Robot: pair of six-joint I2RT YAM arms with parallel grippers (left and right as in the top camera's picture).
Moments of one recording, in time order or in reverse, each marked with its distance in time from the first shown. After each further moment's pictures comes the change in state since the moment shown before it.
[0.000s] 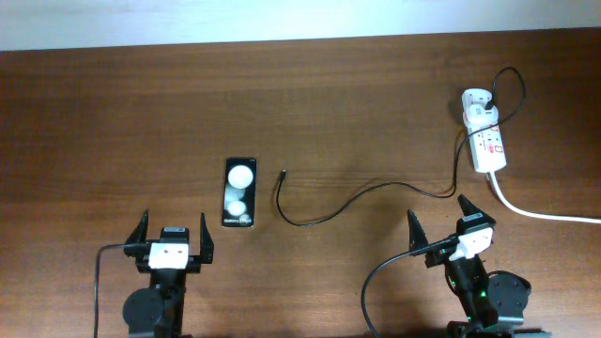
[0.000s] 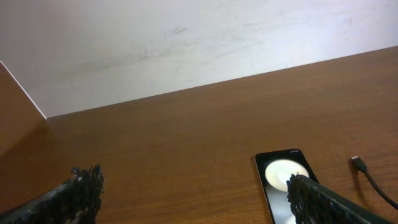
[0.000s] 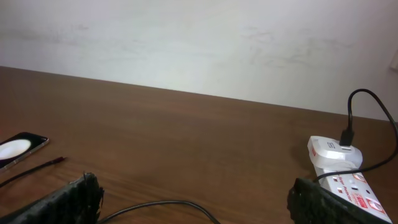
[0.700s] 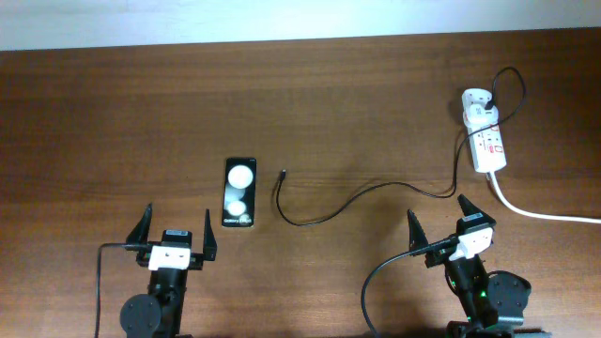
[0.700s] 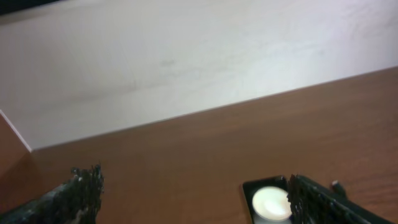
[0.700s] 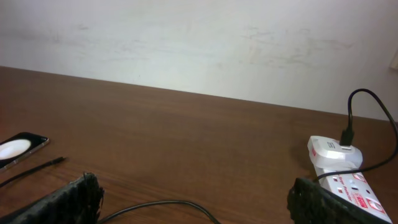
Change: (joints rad) left arm 0.000 0.007 -0.001 0.113 0.083 0.000; right arm 0.000 0.000 0.000 0.000 0.000 0.000
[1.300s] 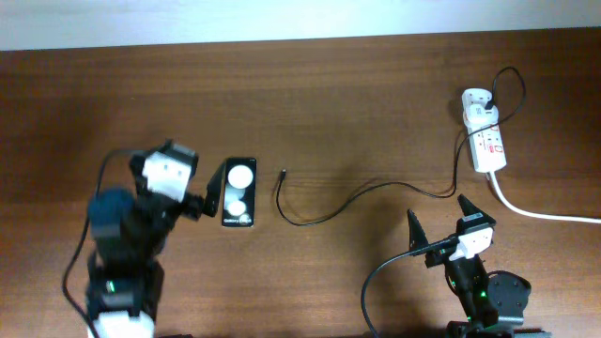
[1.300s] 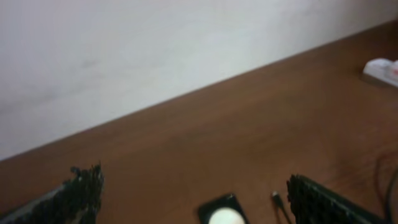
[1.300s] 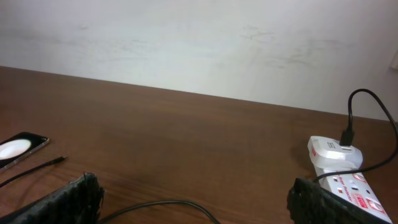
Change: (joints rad) left arm 0.003 0.839 0.649 -0.150 0.291 0.049; right arm 0.000 0.000 0.000 0.000 0.000 0.000
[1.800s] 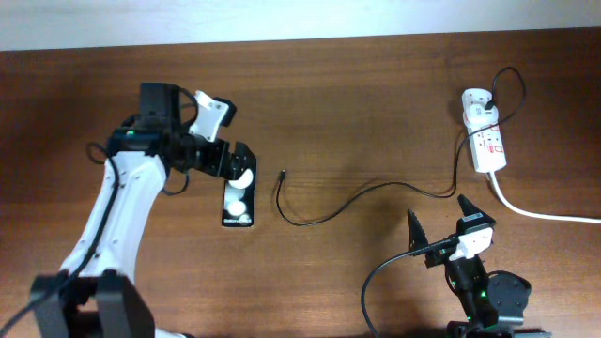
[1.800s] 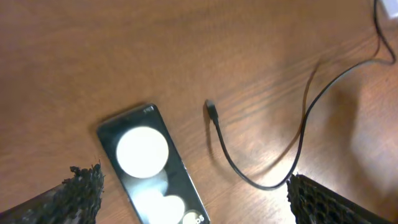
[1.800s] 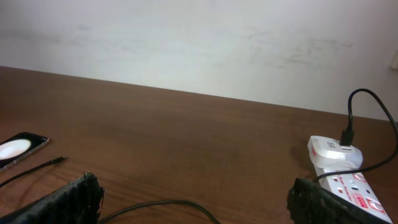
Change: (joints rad) left arm -0.090 0.780 0.643 -0.701 0.096 0.003; right arm 0.000 0.000 0.000 0.000 0.000 0.000
